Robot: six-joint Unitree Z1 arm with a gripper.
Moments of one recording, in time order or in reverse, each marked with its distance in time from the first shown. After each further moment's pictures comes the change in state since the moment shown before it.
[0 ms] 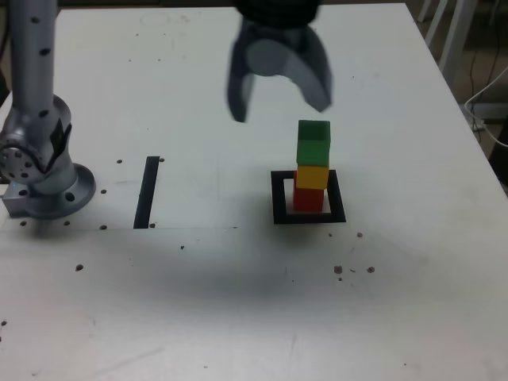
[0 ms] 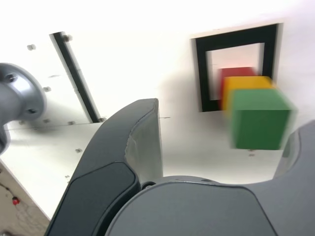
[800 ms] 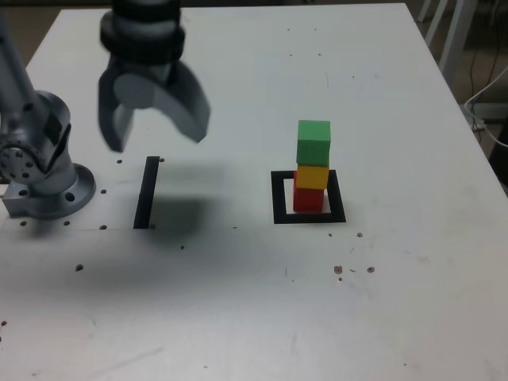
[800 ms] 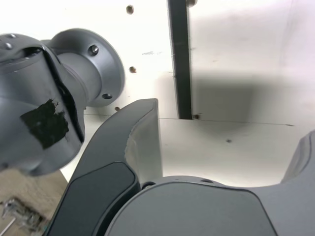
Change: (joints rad) arm 0.018 -0.333 0.634 -0.206 -0.084 -0.051
